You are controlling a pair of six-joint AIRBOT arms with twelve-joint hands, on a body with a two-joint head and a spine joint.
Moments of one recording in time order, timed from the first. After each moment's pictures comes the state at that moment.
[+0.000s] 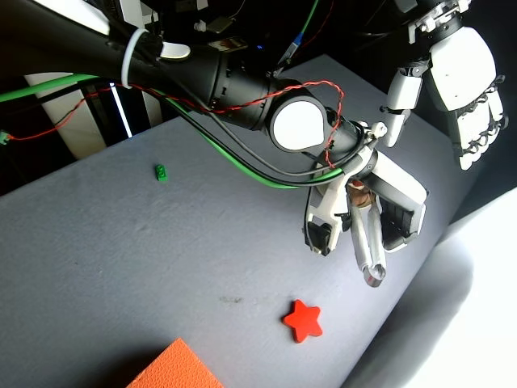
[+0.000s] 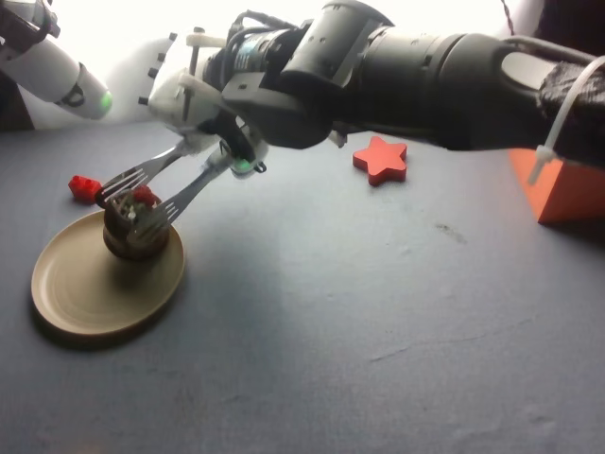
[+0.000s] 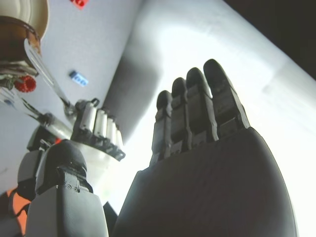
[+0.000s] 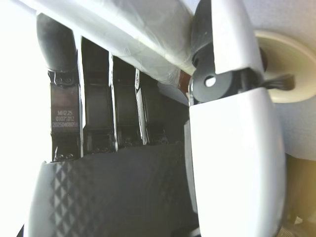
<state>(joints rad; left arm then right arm) -0.19 -0.96 1.15 0.89 0.86 0.32 -0.09 -1.93 1.86 -0.32 -0.21 -1.25</state>
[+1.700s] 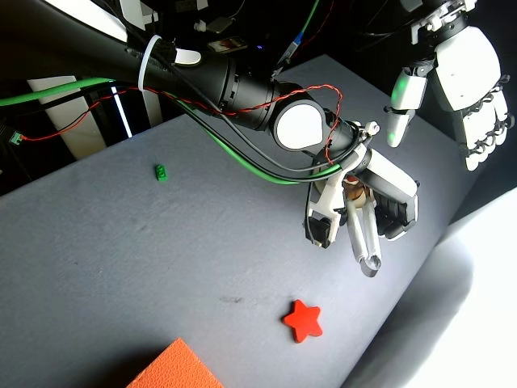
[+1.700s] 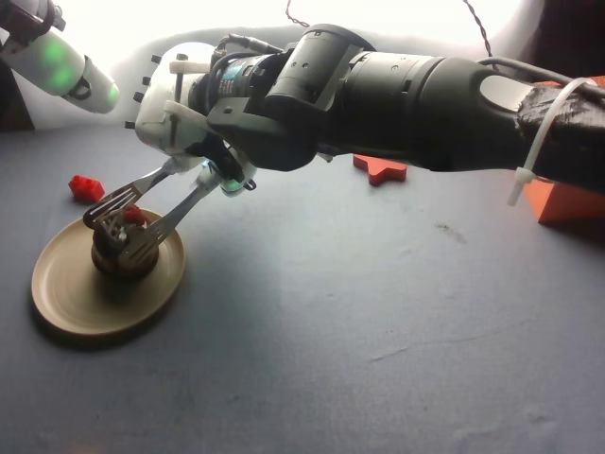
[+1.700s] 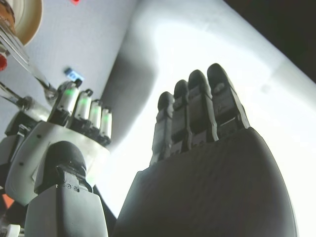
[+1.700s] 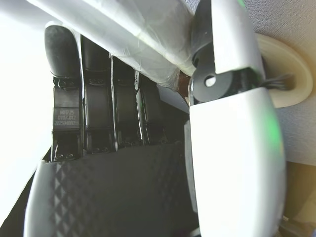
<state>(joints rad) -0.20 -0.97 1.16 0.88 0.85 0.32 -0.11 -1.96 1.86 -0.31 -0.20 -1.28</state>
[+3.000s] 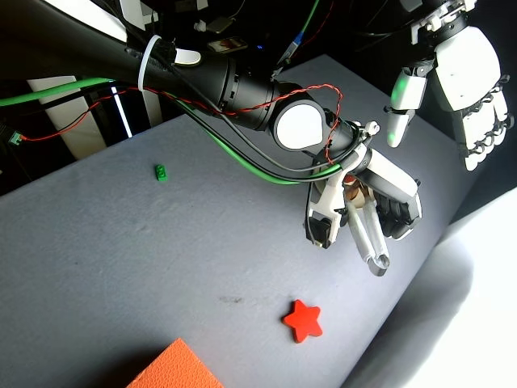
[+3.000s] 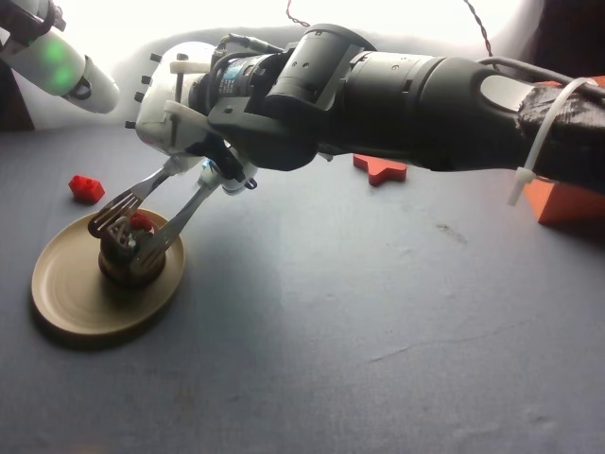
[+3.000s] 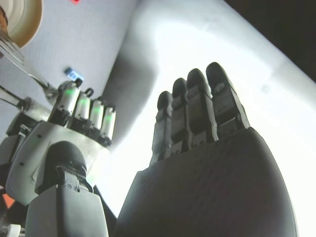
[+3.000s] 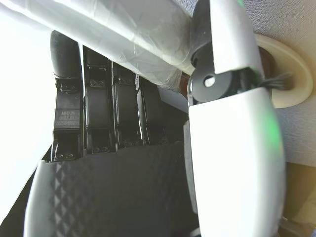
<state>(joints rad) -0.20 -0.97 1.16 0.88 0.85 0.32 -0.11 -1.95 1.86 -0.31 -0.20 -1.29</state>
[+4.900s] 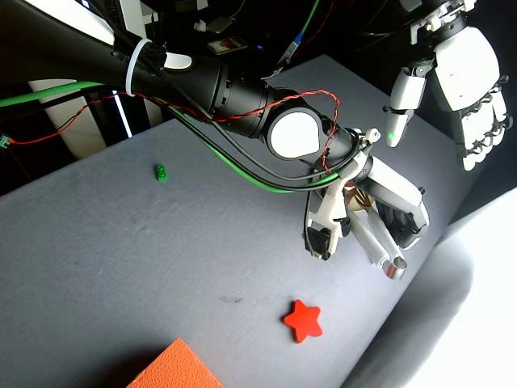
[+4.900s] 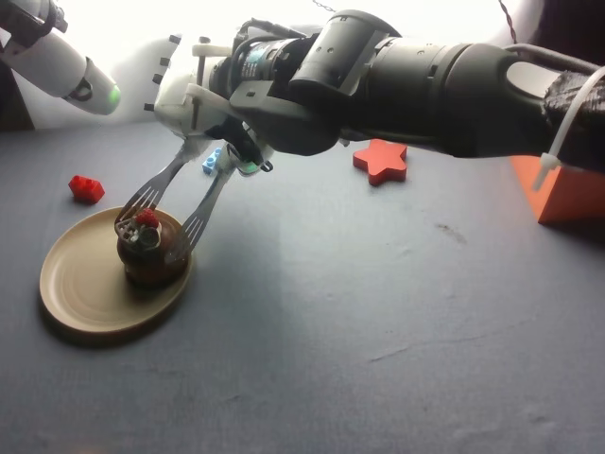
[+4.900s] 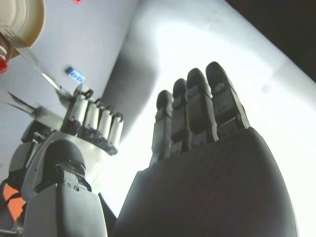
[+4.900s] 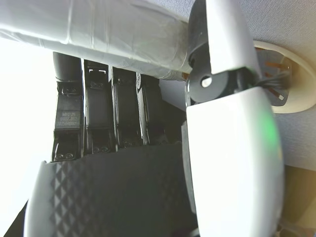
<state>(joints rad) -0.20 -0.97 1.16 0.87 0.85 0.32 -0.10 -1.92 1.86 -0.31 -0.18 -1.30</state>
